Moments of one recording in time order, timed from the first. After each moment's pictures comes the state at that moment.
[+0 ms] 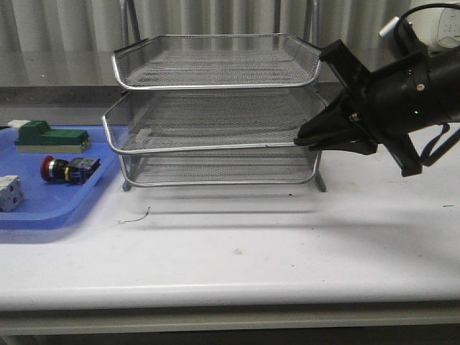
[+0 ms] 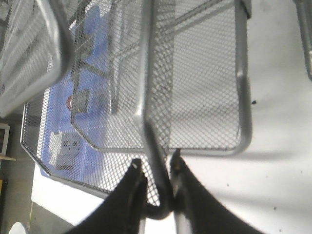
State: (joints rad) left arm -0.01 0.43 -0.39 0.02 0.22 0.03; right arm 0.13 1.72 -0.81 1.84 0.61 -1.18
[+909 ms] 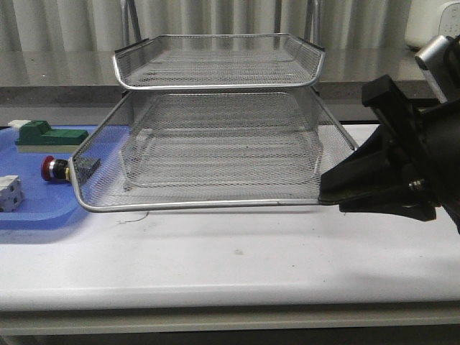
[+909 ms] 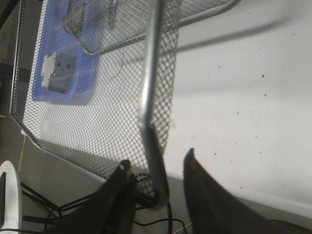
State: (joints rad) left arm -0.01 0.43 -0.39 0.02 0.22 0.03; right arm 0.13 1.52 -0.49 1.83 0.68 -1.33
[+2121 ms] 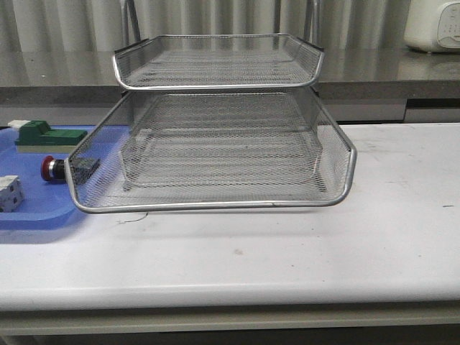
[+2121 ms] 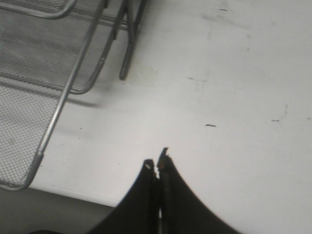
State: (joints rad) left arm -0.01 0.43 -0.39 0.02 0.22 0.03; right arm 0.13 1.10 -0.96 0.07 0.73 -0.09
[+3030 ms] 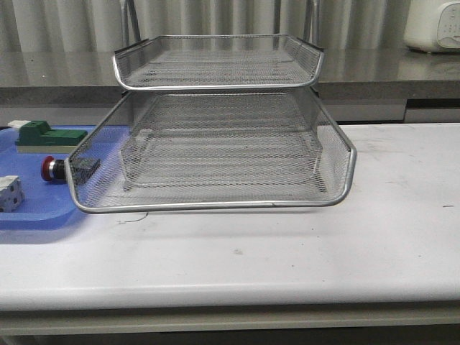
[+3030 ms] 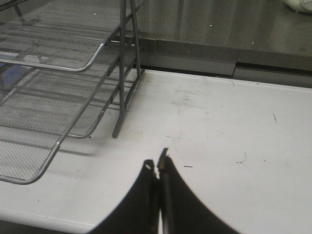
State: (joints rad) left arm -0.01 0.43 -0.39 0.02 0.22 0.03; right arm 0.13 0.27 -0.37 0.03 0.41 -0.05
